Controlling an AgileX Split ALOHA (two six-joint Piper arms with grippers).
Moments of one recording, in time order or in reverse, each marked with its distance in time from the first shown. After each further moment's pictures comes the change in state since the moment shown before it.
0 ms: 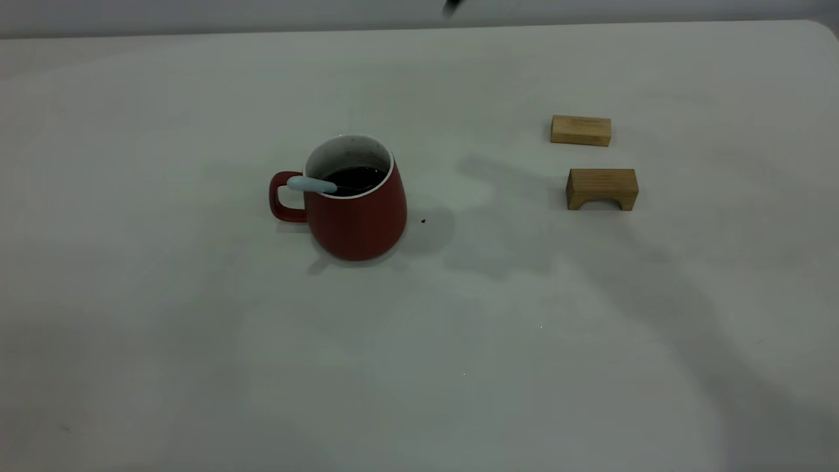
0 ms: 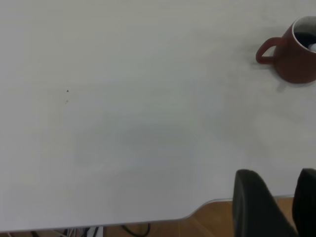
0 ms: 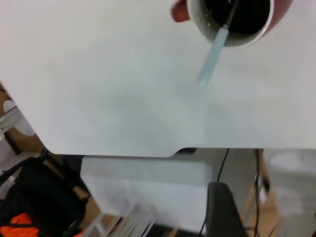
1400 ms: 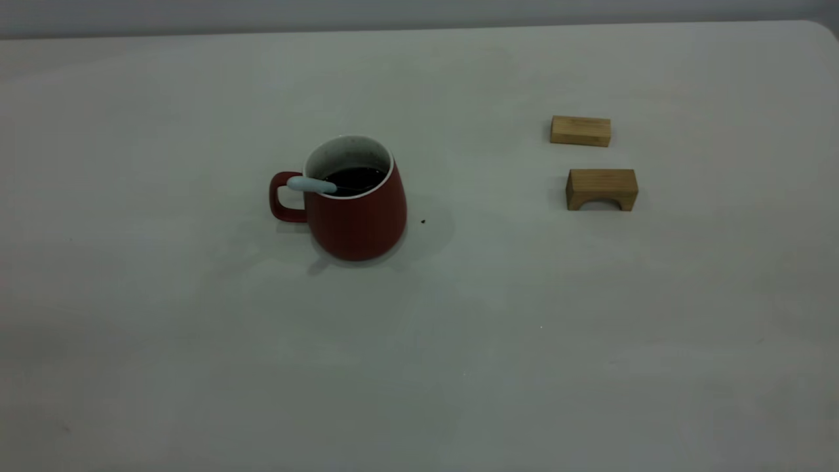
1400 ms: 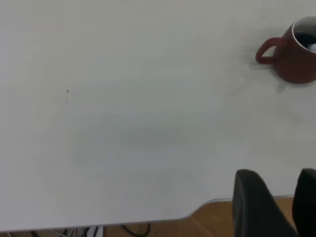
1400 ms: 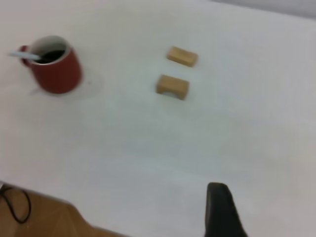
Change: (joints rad) left arm 0.000 0.000 0.000 0.000 0.000 -0.001; right arm -0.272 -1.881 1.017 -0.557 0.148 -0.593
